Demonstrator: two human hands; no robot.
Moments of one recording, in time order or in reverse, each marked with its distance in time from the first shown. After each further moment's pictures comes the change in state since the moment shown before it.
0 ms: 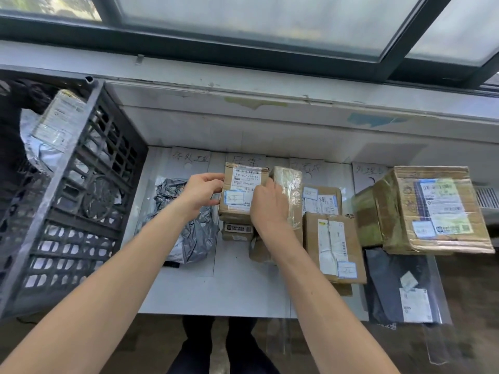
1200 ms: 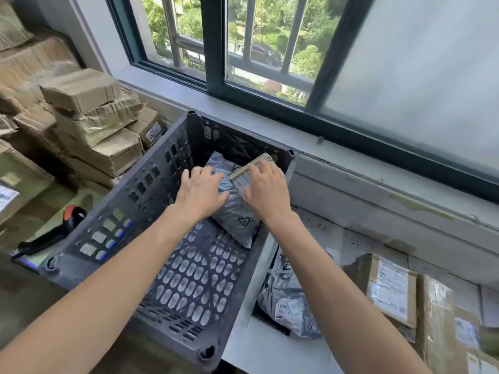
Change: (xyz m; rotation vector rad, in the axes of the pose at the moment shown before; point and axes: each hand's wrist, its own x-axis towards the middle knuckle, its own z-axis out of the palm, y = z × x) left_hand -0.029 0.016 -0.385 1.190 0.521 0.276; right_hand 0.074 -0.395 -0.027 -0.090 0.163 -0.580
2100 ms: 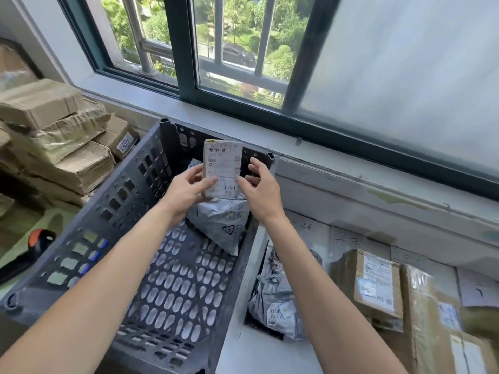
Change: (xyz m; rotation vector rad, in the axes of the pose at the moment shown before) left_hand 0.031 -0.005 0.013 -1.566 -0.123 -0.129; right_hand 0.000 0.022 0.002 1.043 0.148 0.320
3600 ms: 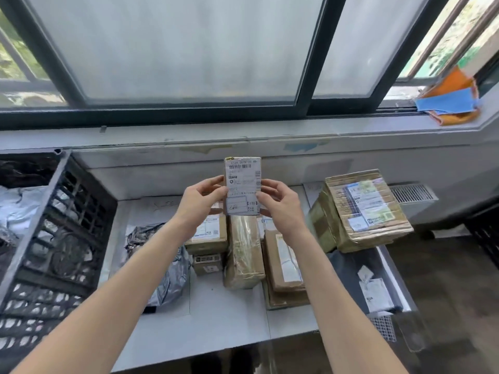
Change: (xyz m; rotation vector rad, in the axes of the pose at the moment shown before) left_hand -0.148 -0.067 0.444 0.212 -0.368 0.023; right_hand -0.245 0.161 -0.409 0.423 0.416 0.217
